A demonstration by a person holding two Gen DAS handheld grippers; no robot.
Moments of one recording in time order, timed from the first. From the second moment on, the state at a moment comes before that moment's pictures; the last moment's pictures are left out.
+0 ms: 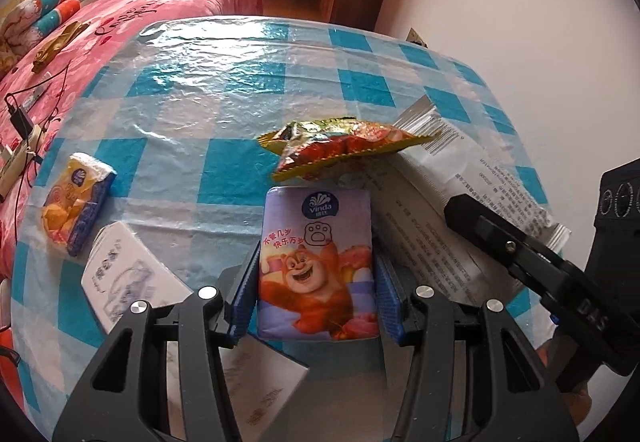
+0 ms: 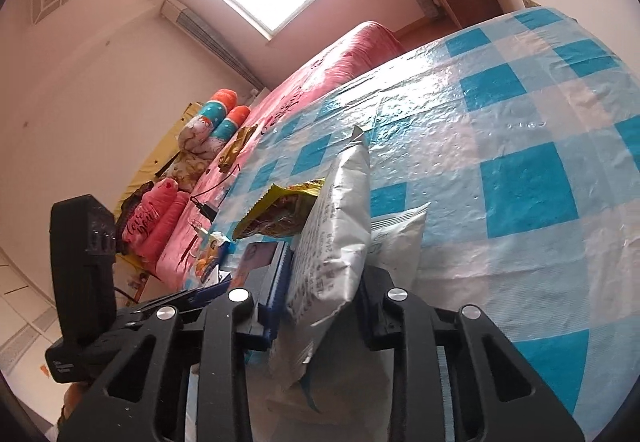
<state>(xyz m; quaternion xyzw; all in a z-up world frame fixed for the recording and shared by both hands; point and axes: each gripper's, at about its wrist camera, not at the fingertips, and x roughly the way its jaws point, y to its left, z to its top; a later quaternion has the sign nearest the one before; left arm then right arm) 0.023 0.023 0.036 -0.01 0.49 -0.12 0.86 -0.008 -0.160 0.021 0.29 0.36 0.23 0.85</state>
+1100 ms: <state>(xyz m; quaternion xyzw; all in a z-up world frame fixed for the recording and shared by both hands) -0.056 0.131 0.076 -0.05 0.44 -0.11 0.89 -0.030 -0.194 0.046 0.39 0.28 0.26 0.84</state>
